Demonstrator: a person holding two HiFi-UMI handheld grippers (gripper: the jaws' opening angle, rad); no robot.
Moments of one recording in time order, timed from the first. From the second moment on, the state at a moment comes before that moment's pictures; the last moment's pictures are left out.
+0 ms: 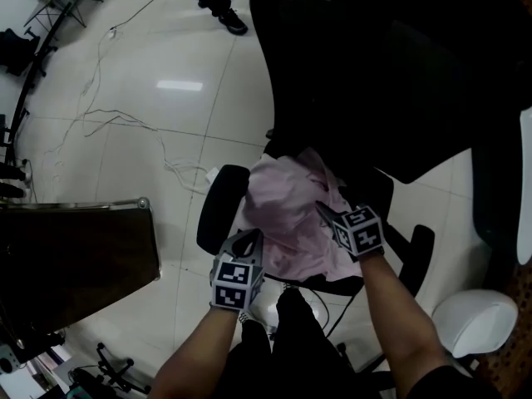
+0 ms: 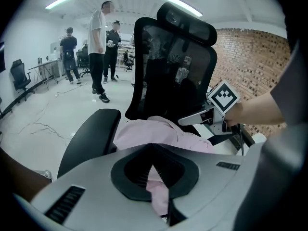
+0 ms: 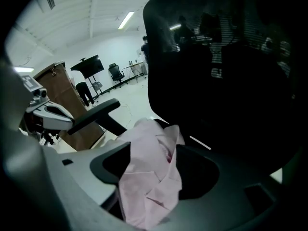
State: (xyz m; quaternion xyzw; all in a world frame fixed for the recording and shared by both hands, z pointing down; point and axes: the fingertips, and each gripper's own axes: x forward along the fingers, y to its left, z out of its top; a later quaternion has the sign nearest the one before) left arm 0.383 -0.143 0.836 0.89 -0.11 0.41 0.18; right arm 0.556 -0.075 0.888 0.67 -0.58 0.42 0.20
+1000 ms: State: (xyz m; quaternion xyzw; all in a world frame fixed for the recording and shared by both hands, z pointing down) left arm 0.391 -0.144 0.896 0.88 -0.13 0.41 0.22; right arm 0.556 -0.108 1.027 0.63 -0.57 0.46 0.27
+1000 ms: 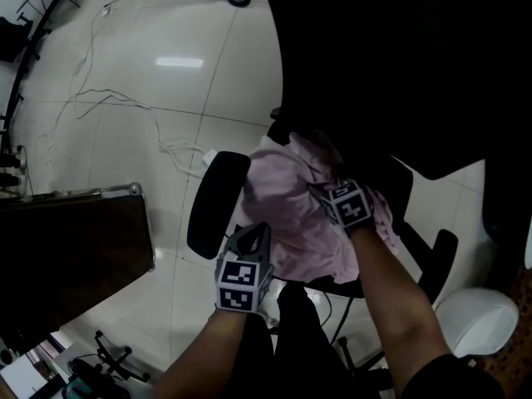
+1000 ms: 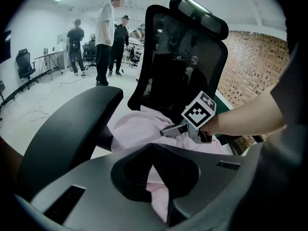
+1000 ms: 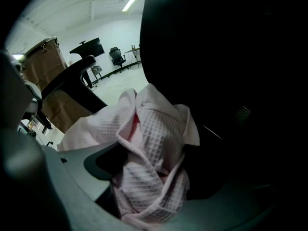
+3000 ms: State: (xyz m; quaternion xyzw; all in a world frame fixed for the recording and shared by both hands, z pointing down) left arm 0.267 -0.171 0.612 0.95 -0.18 0.22 0.12; right arm 0.472 -0.083 0.511 0.76 -0.62 0.17 -0.09
